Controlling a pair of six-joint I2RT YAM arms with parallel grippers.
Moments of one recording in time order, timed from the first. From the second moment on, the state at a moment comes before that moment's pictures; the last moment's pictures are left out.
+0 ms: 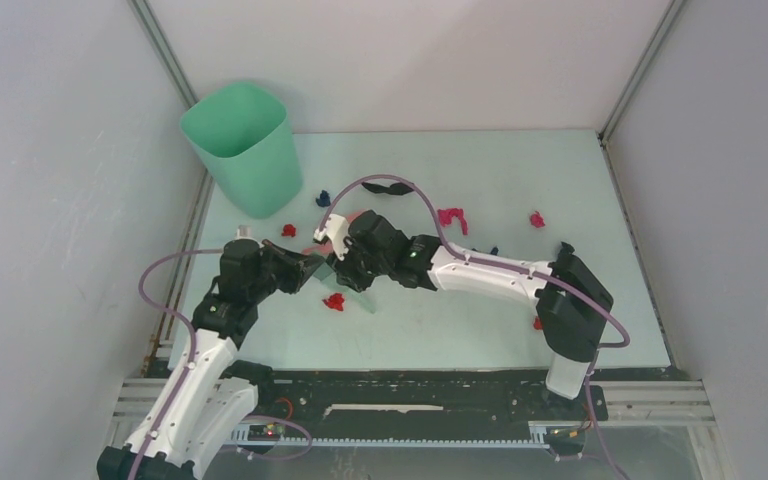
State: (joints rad) left arm -0.20 0.70 0.54 -0.36 0.22 -1.26; right arm 1.03 1.79 1.37 -0.22 -0.14 -0.05
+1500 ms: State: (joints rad) left arm -0.79 0.80 0.71 -0.22 0.58 -0.35; right arm 0.67 1.63 1.42 -1.22 -1.21 -0.44
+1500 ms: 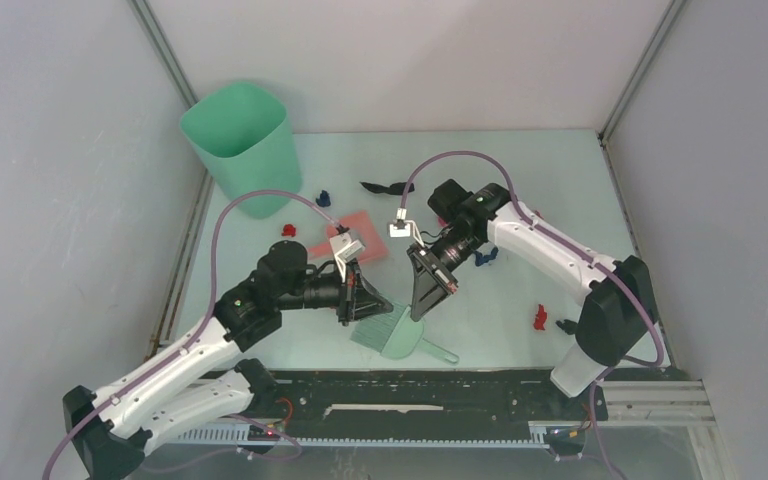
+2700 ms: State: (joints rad) left arm -0.77 0.70 0.61 0.12 0.47 -0.67; right arm 0.46 1.19 1.02 -0.87 -1.11 -0.30
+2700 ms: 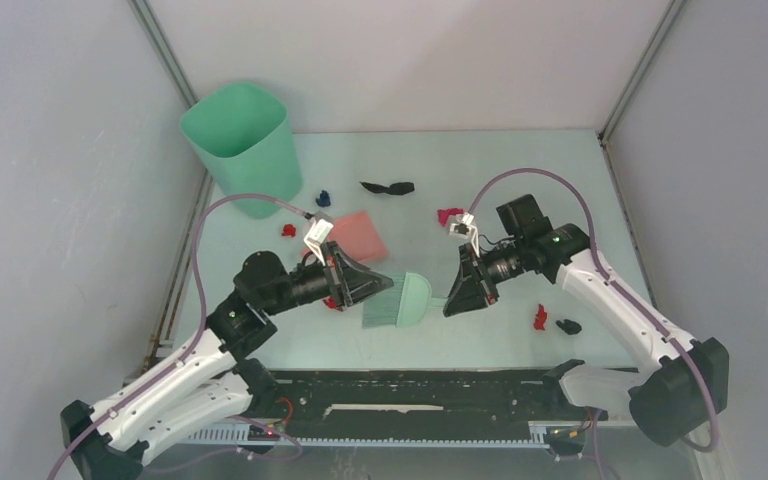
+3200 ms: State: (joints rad) left arm -0.76 0.83 0.72 -0.07 0.51 -0.47; right arm 0.47 1.29 1.01 -1.00 -1.16 -0.45
